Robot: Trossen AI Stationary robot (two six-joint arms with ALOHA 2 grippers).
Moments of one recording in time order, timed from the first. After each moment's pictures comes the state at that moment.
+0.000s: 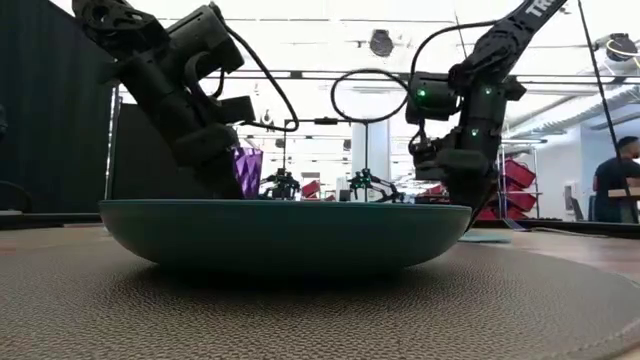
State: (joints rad) left arm 0.01 1.49 0.64 -0.09 -0.29 -0.22; right arm -0.36 1.61 0.80 -0.56 0.02 0.26
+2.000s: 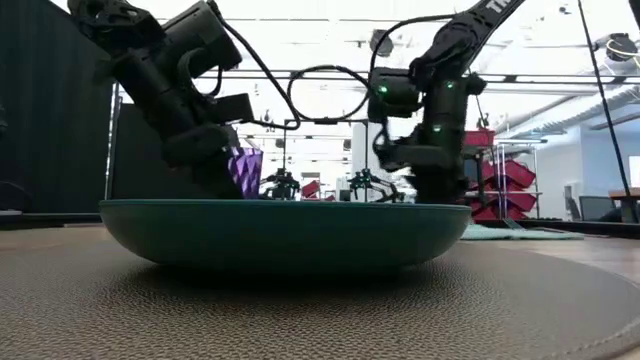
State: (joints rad) left arm -0.02 1.49 0.64 -0.10 -0.29 -0.19; right arm -0.20 1.80 1.03 -0.76 -0.02 0.31
